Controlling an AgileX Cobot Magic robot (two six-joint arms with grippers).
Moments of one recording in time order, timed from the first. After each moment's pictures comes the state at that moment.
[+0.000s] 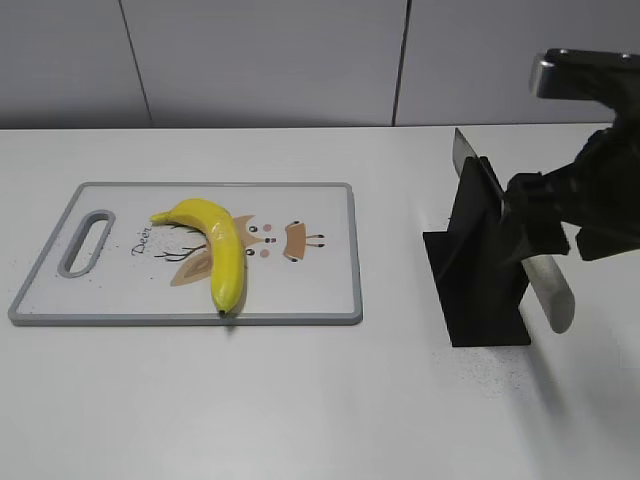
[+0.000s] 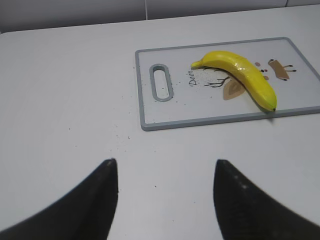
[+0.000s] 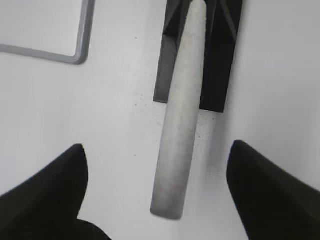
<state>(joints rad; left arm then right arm) -0.17 -0.01 -0.50 -0.05 1.08 0.11 0.41 1.33 -0.92 0.14 0.81 0.23</state>
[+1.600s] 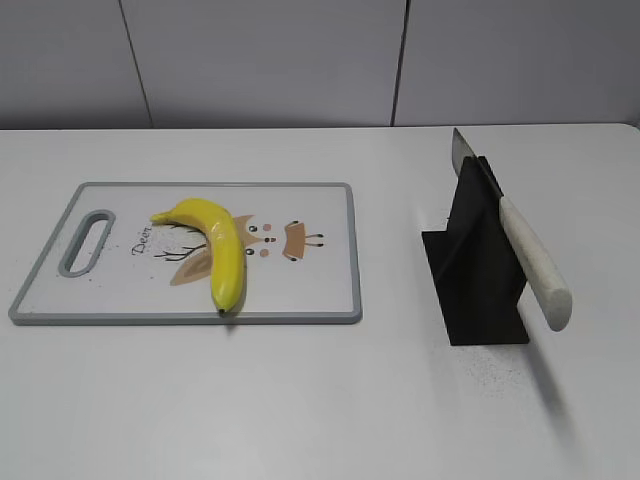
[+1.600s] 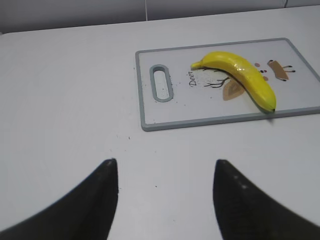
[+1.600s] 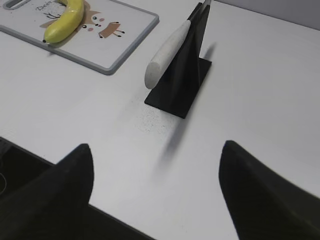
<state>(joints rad) -0.17 -0.01 -0.50 -0.05 1.08 0.11 0.41 -0.01 -0.50 0.11 1.05 -0.07</state>
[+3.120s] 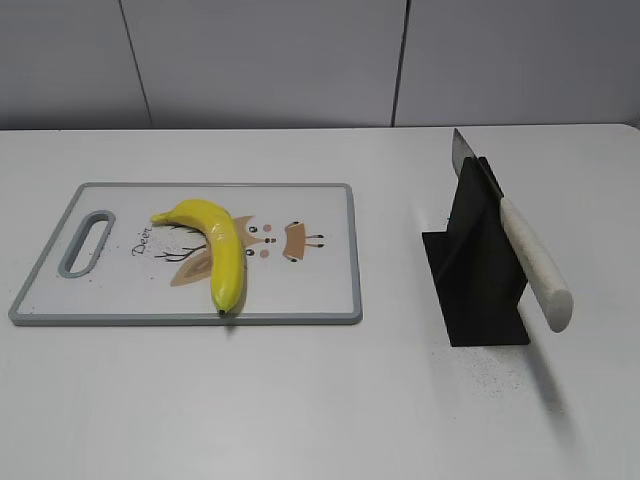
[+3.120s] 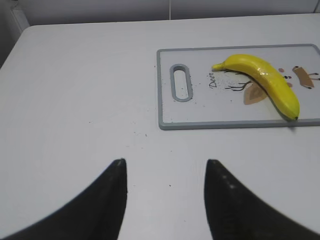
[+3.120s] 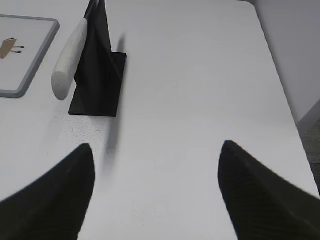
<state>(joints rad) -0.07 -0.01 -0.50 -0.05 1.08 0.11 0.01 -0.01 -0.50 0.11 1.05 -0.07</state>
